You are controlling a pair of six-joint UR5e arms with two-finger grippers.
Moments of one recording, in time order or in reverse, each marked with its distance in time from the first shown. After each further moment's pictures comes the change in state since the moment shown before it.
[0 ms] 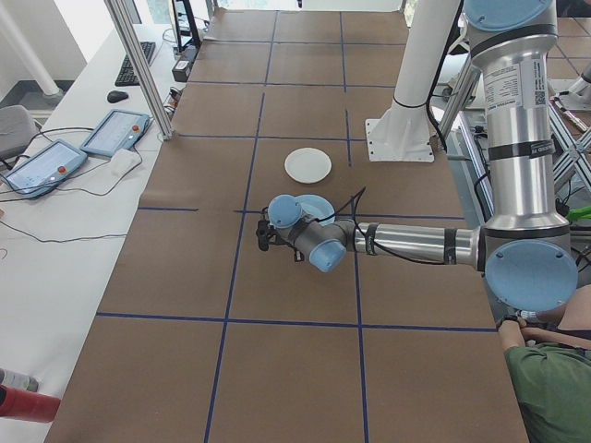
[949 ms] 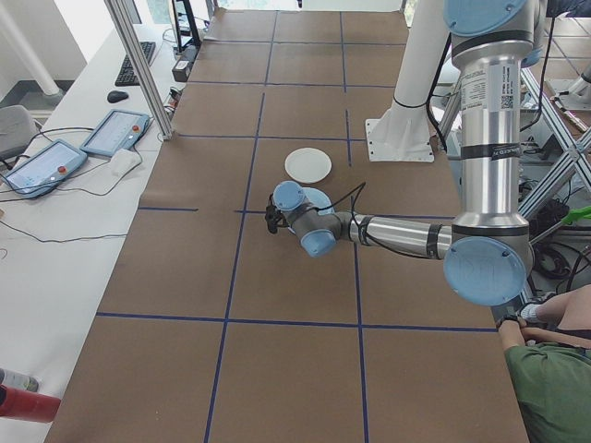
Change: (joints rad) left arm 0.140 -0.070 0.033 -0.099 0.027 -0.202; right arm 0.000 0.000 0.000 0.000 0.000 0.000
